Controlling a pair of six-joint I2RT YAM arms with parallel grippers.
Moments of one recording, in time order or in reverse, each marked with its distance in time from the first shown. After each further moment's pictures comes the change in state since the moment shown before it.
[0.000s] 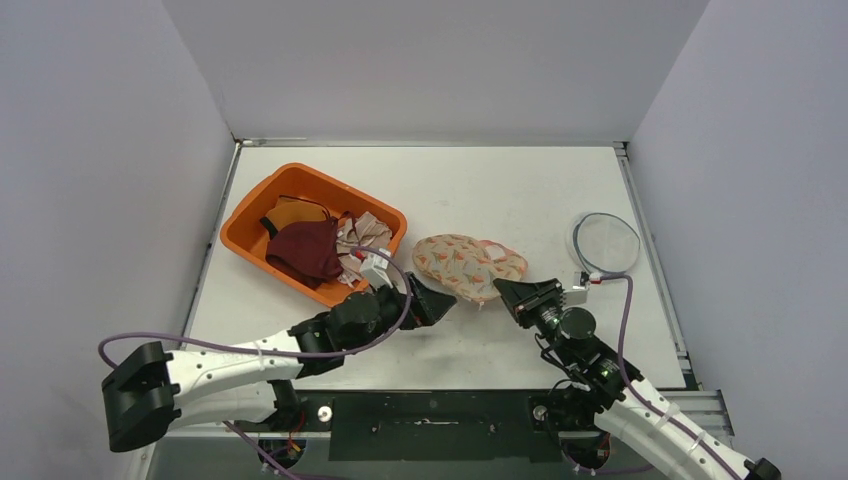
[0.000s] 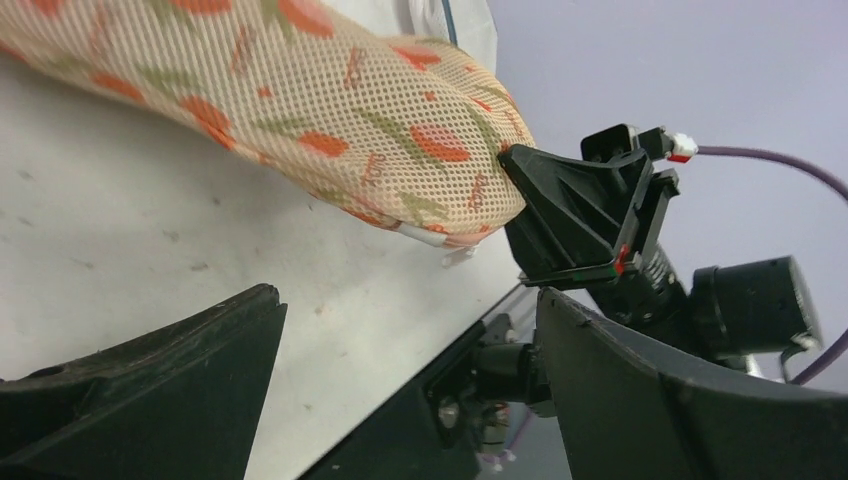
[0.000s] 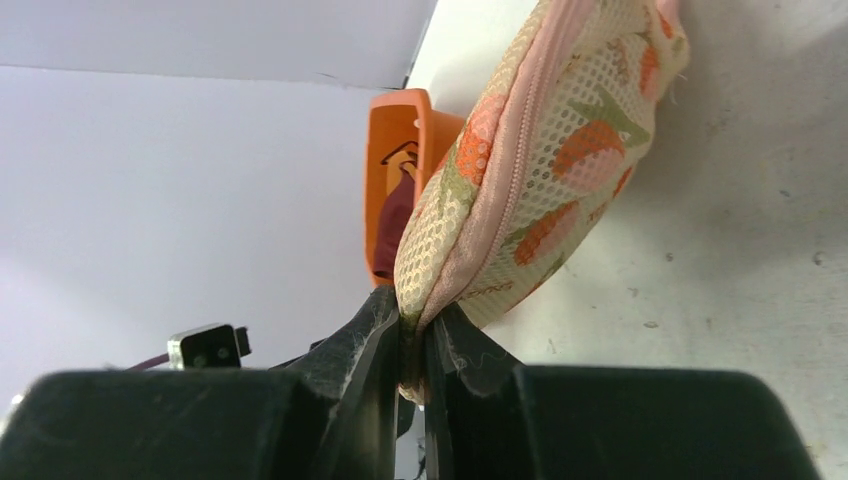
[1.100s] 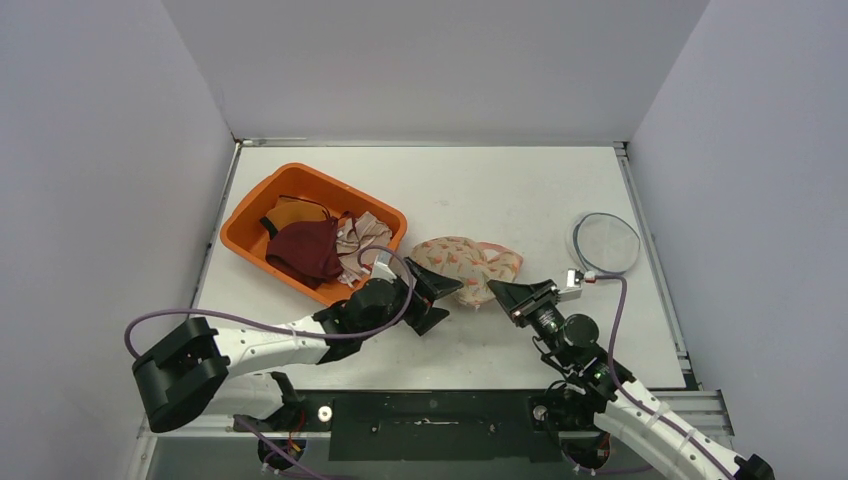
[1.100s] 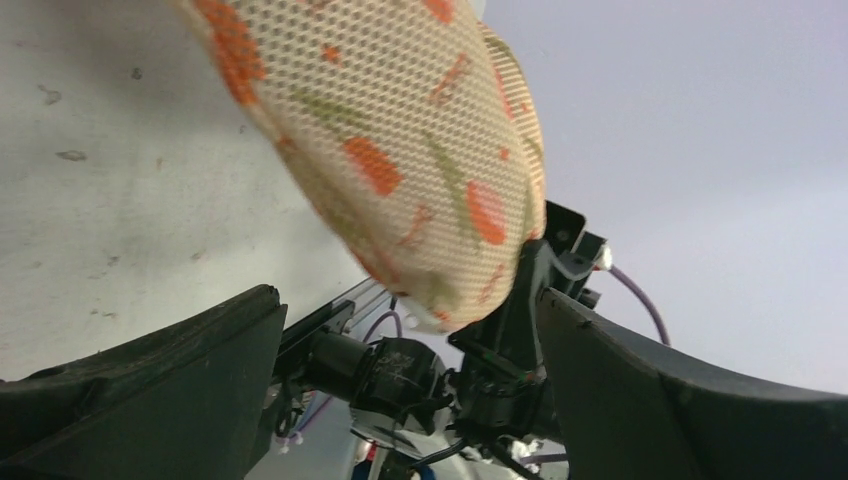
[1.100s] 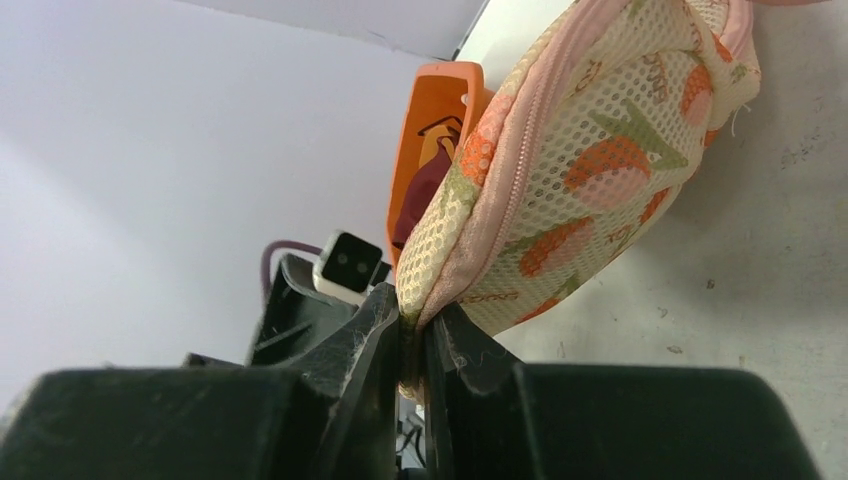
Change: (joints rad) left arm 0.105 0.178 -0.004 0.098 0.180 -0.531; right arm -0.018 0.005 -0.076 0.236 -0.096 -0.101
